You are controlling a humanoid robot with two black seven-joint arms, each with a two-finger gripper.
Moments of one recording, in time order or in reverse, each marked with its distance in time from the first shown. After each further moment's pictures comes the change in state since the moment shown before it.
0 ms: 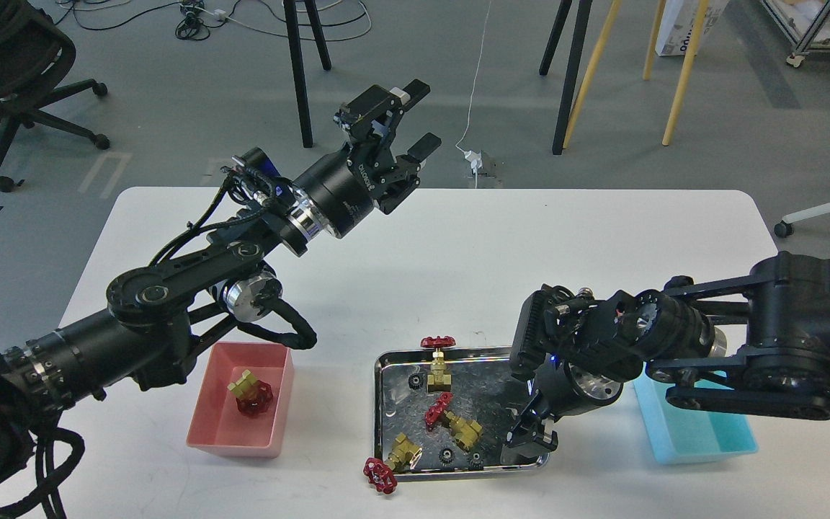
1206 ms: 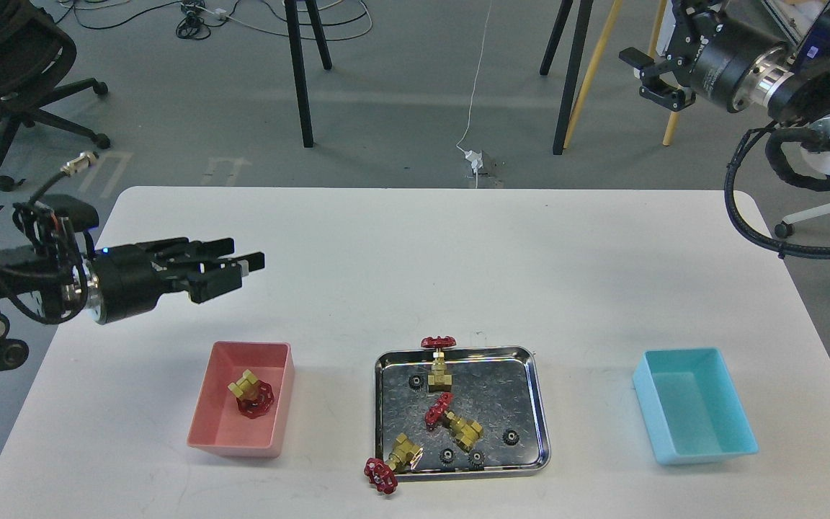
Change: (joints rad) left arm -0.486 0.707 0.861 -0.375 0.506 0.288 0.000; right arm -0.051 -0.098 0.749 -0.818 1.266 0.000 0.033
